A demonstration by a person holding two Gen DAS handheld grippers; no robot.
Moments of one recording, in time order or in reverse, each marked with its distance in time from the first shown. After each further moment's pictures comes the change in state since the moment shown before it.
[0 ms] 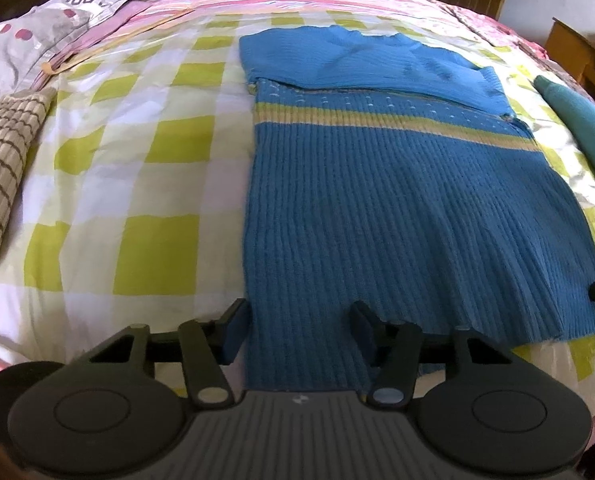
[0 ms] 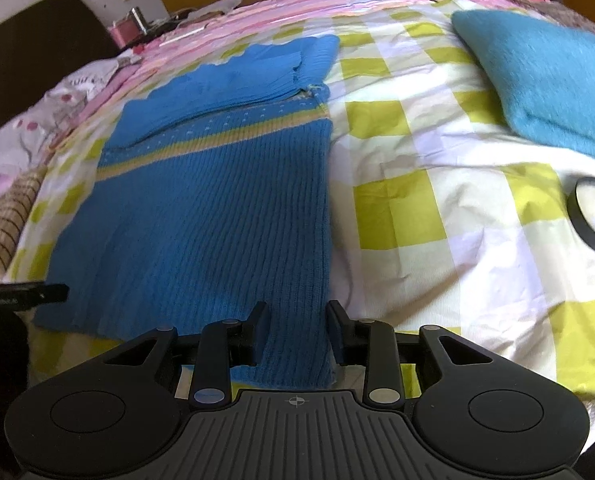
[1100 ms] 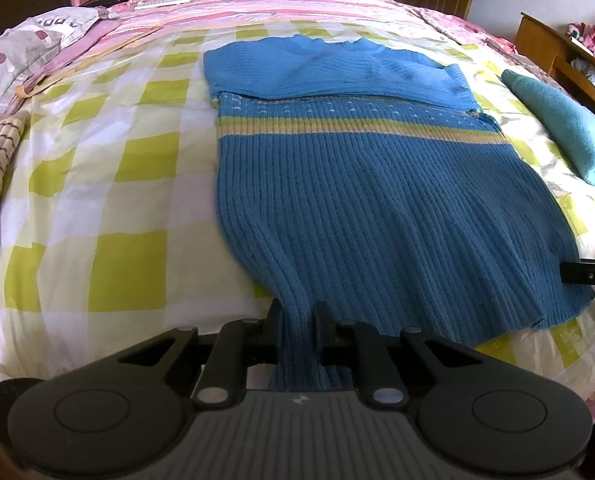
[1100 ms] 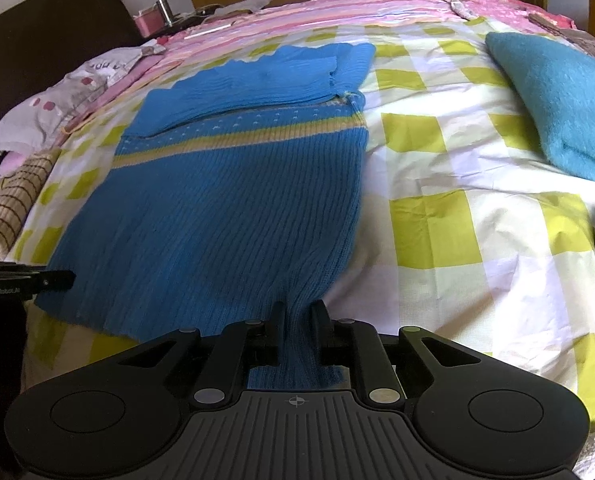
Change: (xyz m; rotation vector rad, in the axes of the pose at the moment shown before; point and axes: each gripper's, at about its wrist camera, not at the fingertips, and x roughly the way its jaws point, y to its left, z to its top) left arm -0.003 -0.008 -0.003 0.065 -0.036 -0.060; right arm 0.008 0.016 0.001 -0.075 -0.026 0.019
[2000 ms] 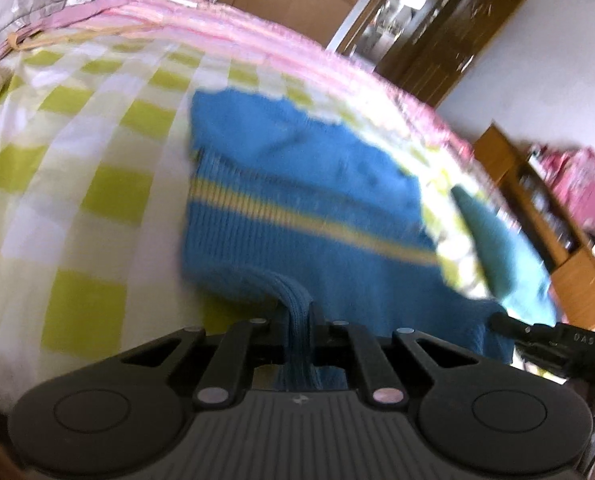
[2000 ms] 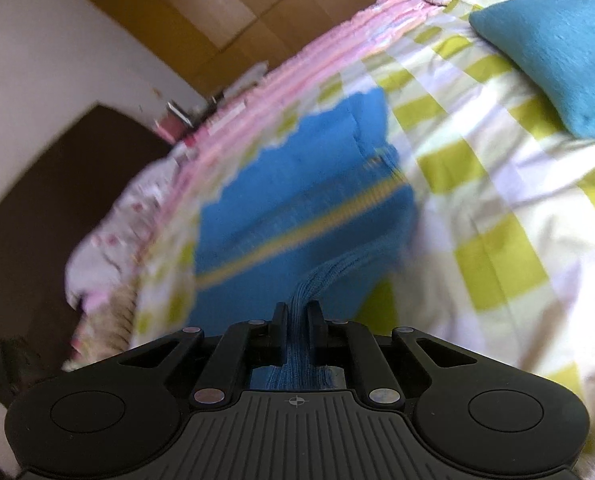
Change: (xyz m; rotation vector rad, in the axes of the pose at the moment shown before) left arm -0.019 0.048 0.047 -0.286 -0.136 -0.326; right arm -0.019 -0.020 0.041 0.375 -0.161 0.315
